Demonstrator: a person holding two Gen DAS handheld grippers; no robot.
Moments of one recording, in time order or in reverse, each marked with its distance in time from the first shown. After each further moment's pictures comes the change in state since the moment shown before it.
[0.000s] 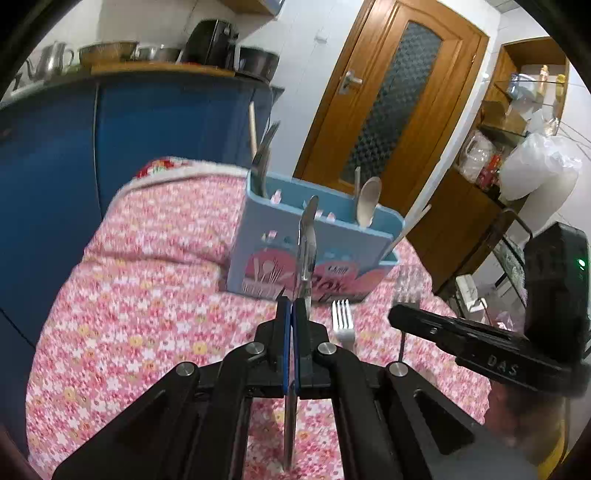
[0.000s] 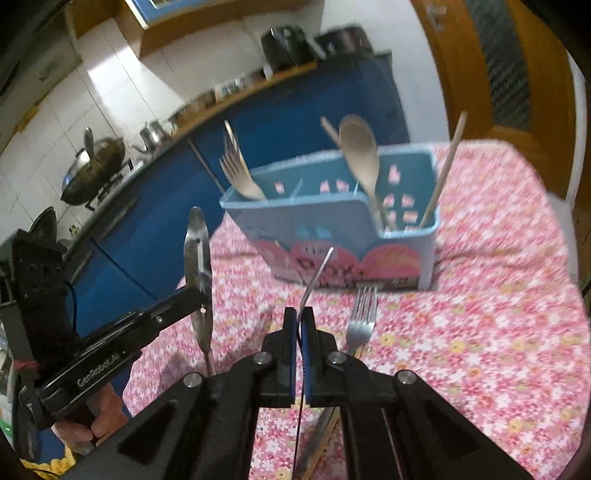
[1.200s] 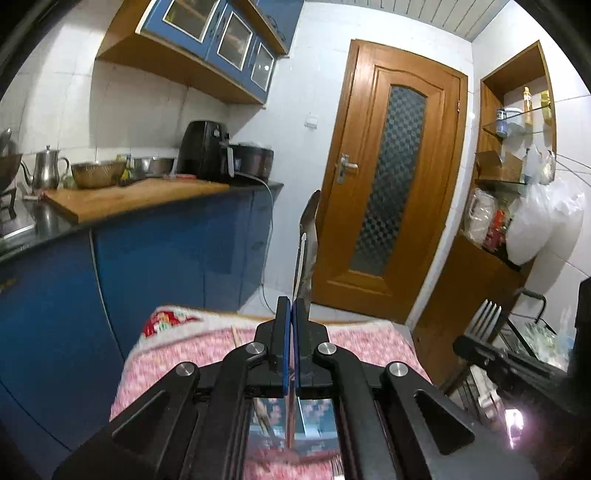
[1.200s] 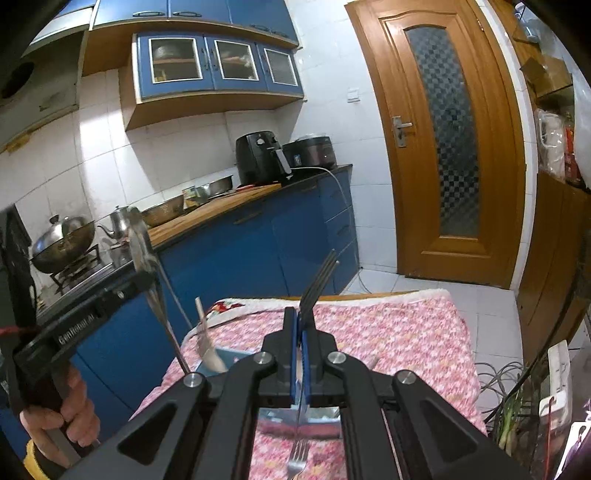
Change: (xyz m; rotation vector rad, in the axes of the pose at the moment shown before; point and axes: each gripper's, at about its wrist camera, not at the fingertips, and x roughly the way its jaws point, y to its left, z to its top) left arm -0.020 -0.038 0.151 0.105 -0.332 0.081; right arm -0.081 -0.002 0.102 -0.067 -0.365 -0.230
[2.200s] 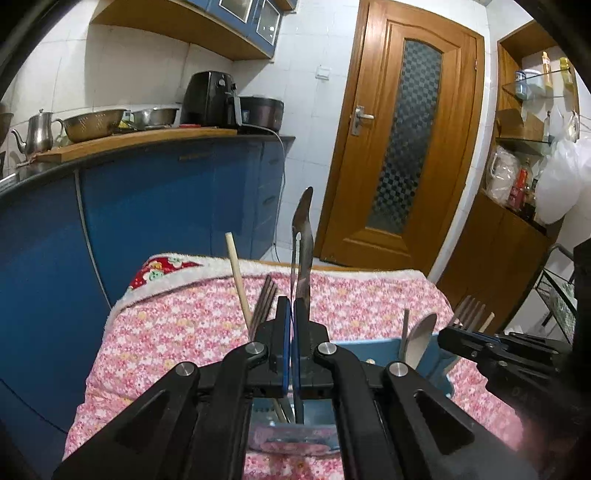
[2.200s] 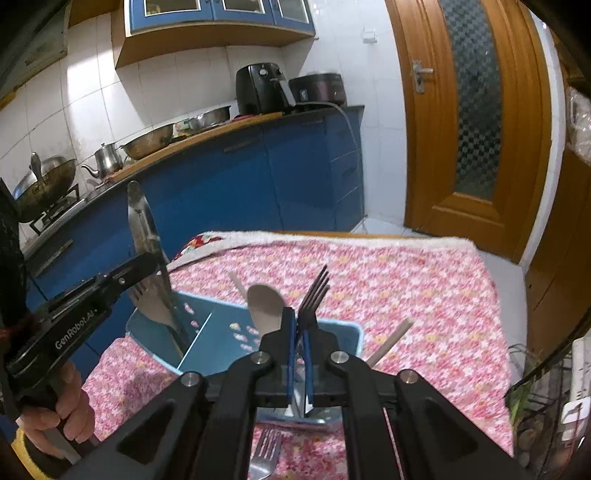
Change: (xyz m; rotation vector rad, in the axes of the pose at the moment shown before) left arm 0.083 0.017 -0.079 0.016 0.158 0.047; right arm 0.088 -0.017 -0.048 -0.057 0.245 0.029
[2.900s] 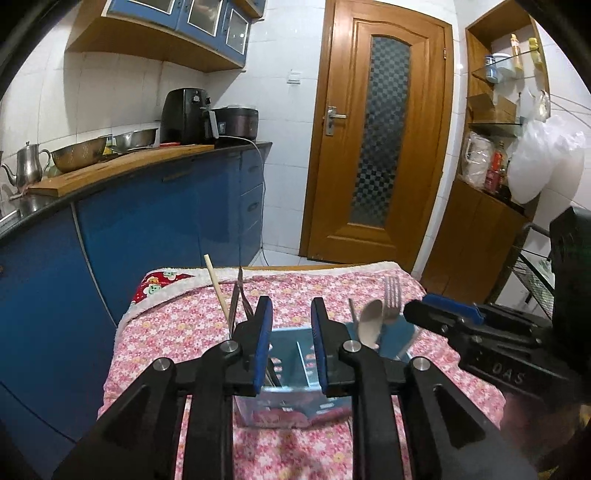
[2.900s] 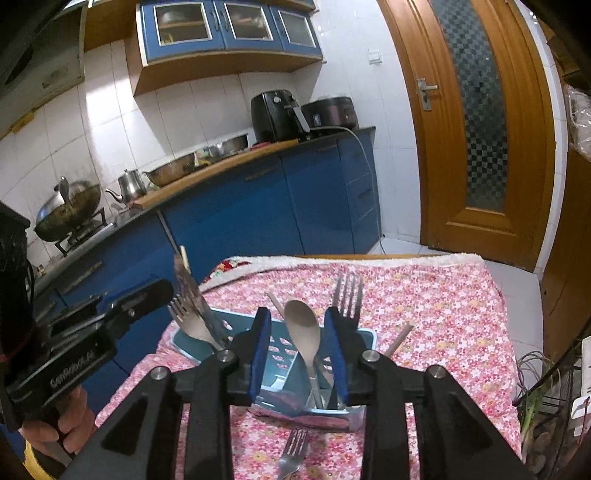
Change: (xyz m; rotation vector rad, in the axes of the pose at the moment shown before) left arm -0.059 -0.030 0.009 0.098 0.008 -0.043; right arm -0.043 0.007 0.002 0.021 -0.111 0.072
